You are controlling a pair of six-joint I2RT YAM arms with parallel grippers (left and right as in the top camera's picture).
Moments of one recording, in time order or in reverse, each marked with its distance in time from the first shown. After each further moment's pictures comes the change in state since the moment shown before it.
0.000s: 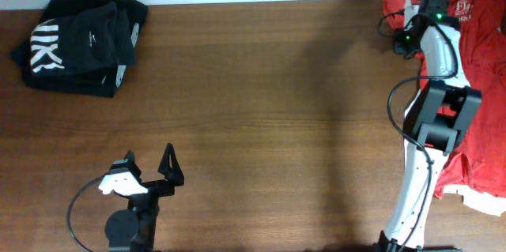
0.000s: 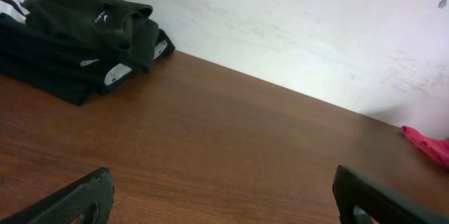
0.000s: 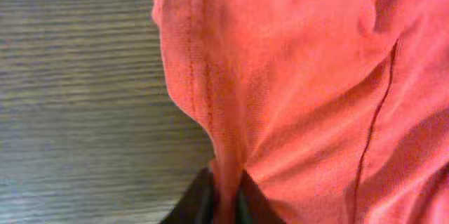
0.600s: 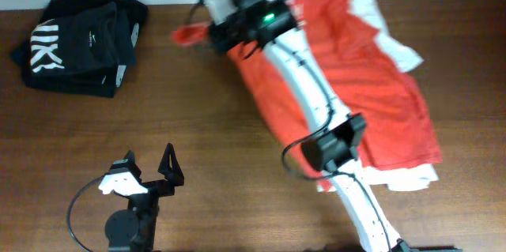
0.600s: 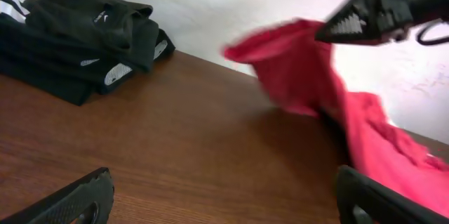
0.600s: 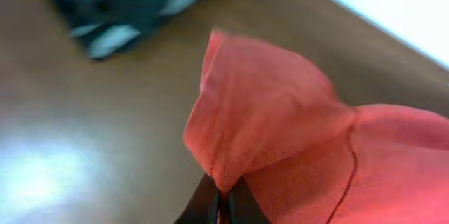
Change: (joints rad) left arm 0.000 0.000 0.000 0.000 0.000 0.000; right arm 0.838 -0.017 0.571 -0.326 -0.363 0.201
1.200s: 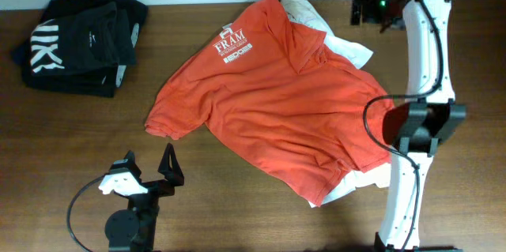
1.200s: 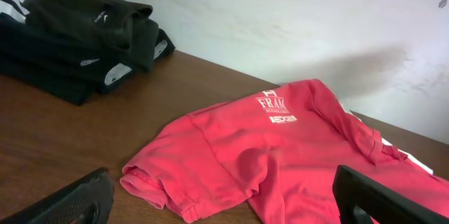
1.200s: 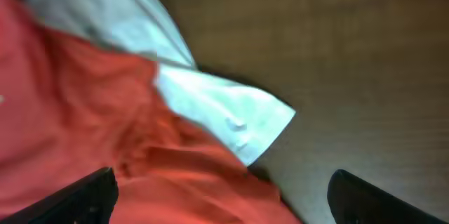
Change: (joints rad) left arm 0.000 0.000 0.000 0.000 0.000 0.000; right arm -0.640 -0.129 -0.231 -0.214 0.208 0.124
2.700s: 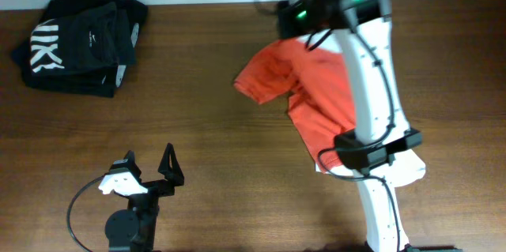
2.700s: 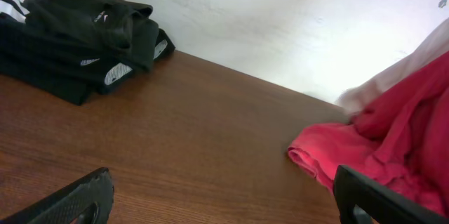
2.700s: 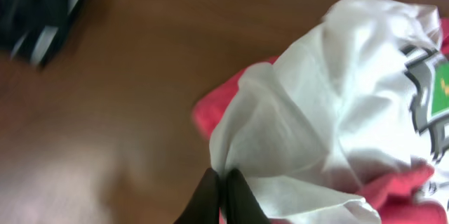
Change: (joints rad) left arm 0.000 0.001 0.000 0.000 0.000 0.000; right arm 0.465 -0.099 0.359 -0.302 -0.032 0.080
